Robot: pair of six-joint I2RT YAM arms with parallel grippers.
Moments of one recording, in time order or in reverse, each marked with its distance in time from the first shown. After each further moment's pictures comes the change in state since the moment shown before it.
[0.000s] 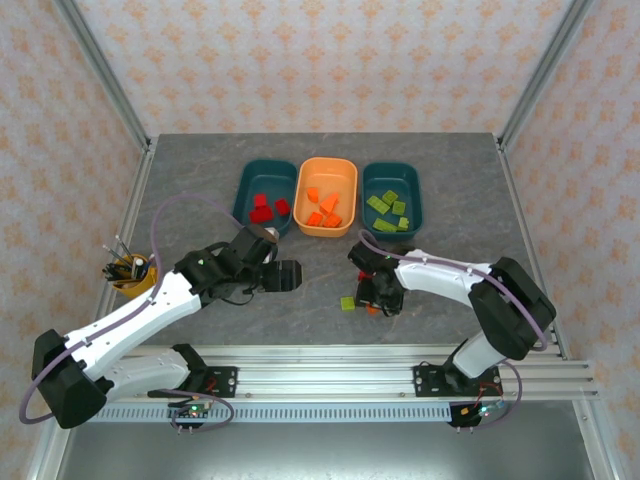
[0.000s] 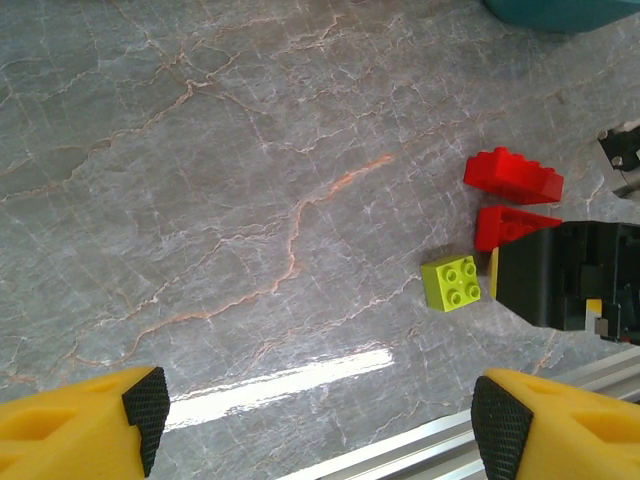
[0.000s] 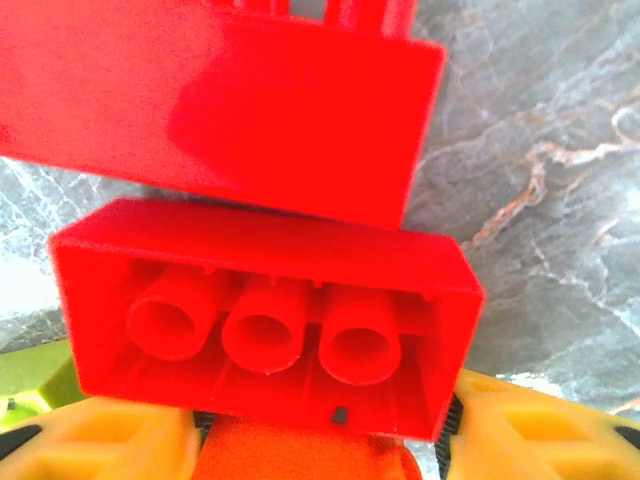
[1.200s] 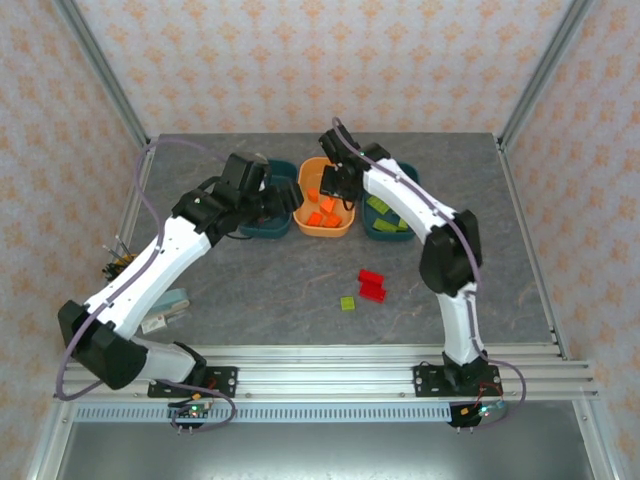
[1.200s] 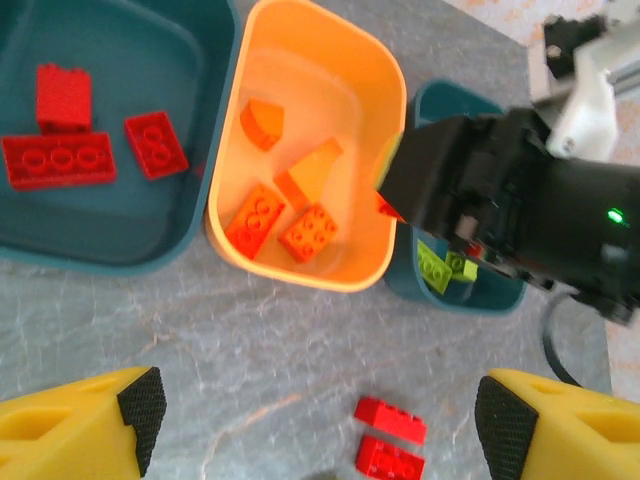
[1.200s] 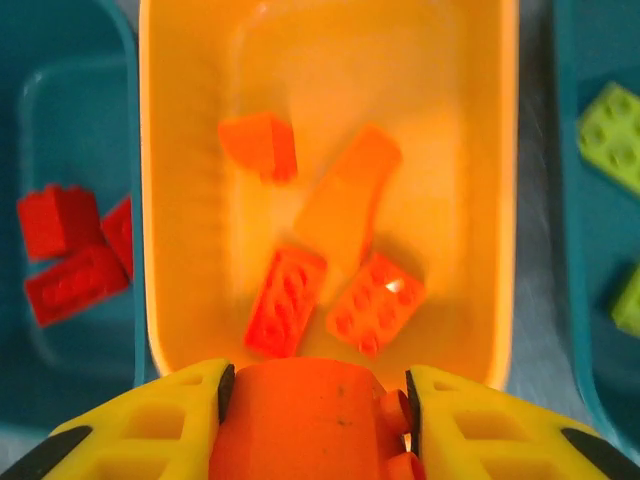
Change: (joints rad) left arm 0.233 0.300 0.484 0.024 -0.012 -0.031; right arm -0.178 0.607 1.234 -0.217 0.104 -0.248
